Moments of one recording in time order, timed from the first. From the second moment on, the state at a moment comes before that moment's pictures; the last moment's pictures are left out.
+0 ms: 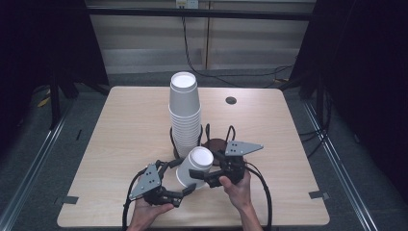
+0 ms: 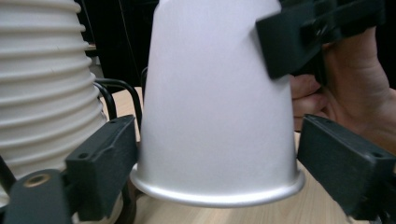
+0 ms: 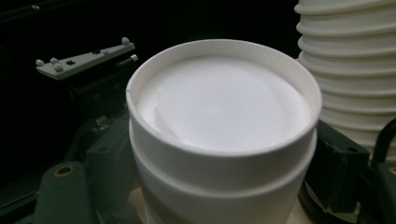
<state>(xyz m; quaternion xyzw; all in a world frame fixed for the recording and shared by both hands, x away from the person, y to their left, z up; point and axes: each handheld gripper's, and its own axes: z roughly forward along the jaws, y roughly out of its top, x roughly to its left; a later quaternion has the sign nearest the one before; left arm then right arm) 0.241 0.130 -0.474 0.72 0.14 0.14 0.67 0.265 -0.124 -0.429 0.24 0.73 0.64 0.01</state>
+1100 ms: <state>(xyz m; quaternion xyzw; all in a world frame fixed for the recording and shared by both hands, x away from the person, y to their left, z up) 0.247 0.126 -0.479 0.74 0.14 0.13 0.64 0.263 -0.107 -0.441 0.24 0.73 0.64 0.00</state>
